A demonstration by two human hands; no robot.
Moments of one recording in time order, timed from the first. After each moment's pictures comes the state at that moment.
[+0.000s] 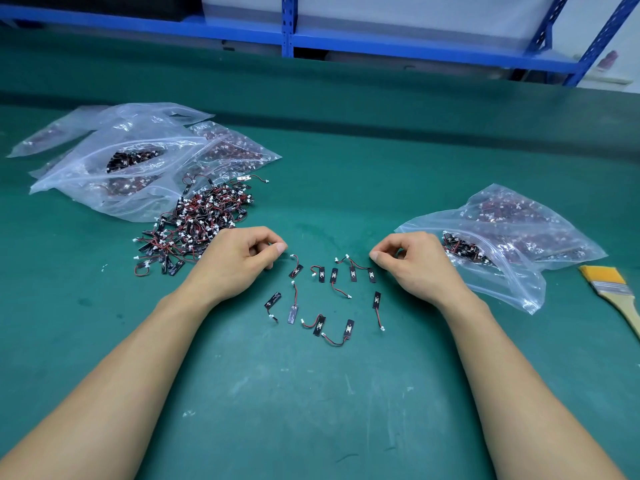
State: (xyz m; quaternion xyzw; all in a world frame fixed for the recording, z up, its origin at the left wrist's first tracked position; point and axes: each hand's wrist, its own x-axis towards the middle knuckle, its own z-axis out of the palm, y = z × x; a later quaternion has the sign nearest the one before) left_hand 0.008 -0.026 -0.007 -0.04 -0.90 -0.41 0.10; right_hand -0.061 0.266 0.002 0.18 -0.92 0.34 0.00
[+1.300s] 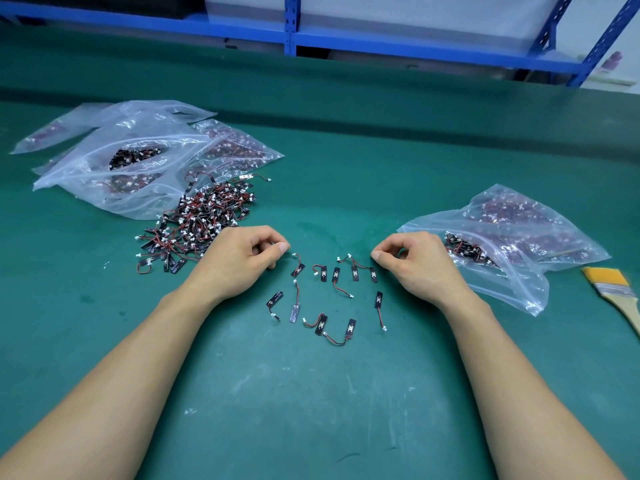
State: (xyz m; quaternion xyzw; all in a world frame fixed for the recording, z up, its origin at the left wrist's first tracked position) left_hand 0.009 -0.025 -0.006 -0.05 -0.91 -0.41 0.10; right_hand -0.059 0.265 0.005 0.17 -0.93 0.34 0.00
